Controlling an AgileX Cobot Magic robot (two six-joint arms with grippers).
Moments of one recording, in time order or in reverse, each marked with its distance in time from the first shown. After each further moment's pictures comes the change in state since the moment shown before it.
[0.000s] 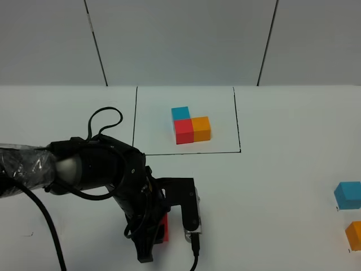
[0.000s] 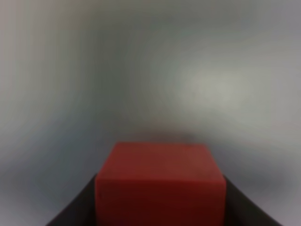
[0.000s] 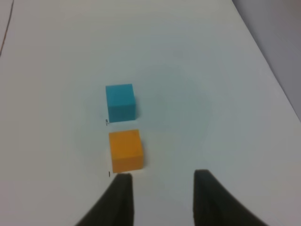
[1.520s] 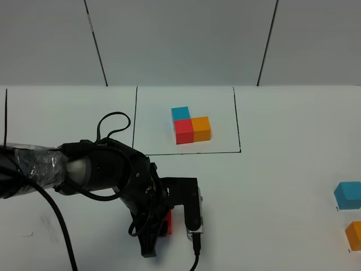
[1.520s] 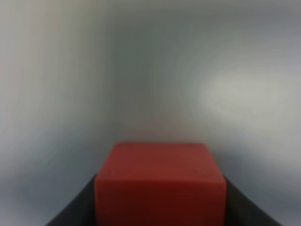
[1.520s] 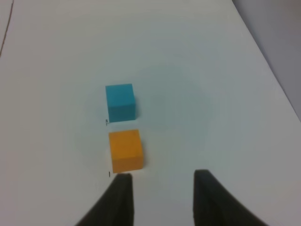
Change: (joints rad) left arm 0.000 0.049 -0.012 0.031 -0.078 0.020; right arm 0.000 0.000 0.000 0.000 0.000 0.001
